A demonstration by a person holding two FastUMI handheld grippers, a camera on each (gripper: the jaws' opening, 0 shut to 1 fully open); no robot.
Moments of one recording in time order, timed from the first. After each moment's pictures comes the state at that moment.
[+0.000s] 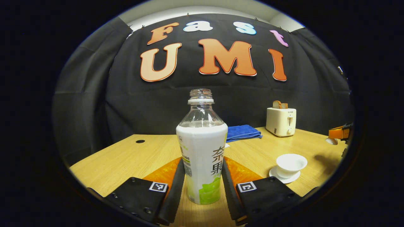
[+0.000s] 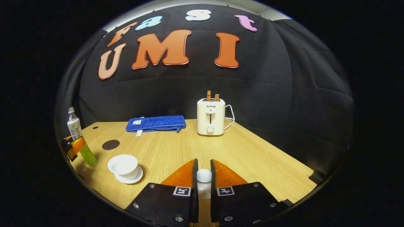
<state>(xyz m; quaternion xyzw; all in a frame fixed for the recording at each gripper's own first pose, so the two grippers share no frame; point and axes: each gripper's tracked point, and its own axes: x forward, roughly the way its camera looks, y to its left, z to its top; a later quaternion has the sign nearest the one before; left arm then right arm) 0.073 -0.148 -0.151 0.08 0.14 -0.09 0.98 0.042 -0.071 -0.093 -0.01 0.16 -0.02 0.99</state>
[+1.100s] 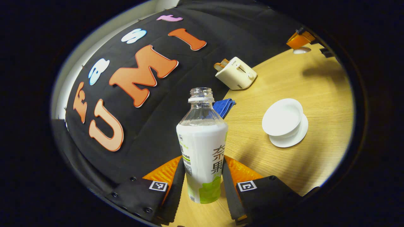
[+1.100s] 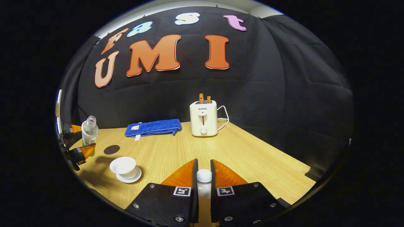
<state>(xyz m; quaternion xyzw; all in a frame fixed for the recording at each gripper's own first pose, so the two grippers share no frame) 0.084 -0.218 -0.137 0.49 0.10 -0.24 0.83 0.025 -0.099 -0.088 0.02 0.16 -0.03 0.99</state>
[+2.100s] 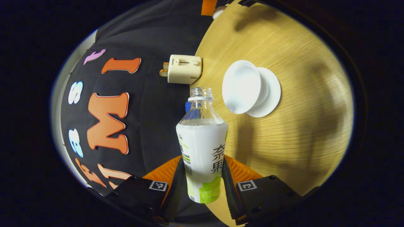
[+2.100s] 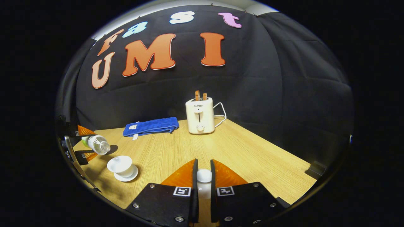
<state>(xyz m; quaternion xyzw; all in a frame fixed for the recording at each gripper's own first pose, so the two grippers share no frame) 0.071 -0.236 -0.164 0.72 0.07 -0.32 0.61 0.023 -0.107 -0.094 0.03 0.17 -0.04 0.98</state>
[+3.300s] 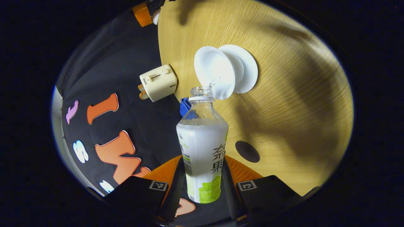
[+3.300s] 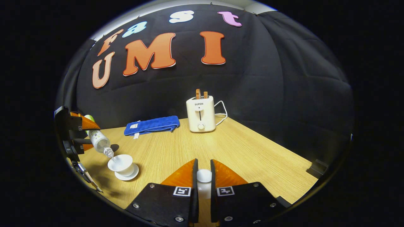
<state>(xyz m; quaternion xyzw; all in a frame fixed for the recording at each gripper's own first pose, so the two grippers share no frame) 0.083 -0.246 -0.138 0.85 -0.01 -0.32 0.42 0.020 -0.109 -0.096 0.03 0.17 -0.03 0.98</state>
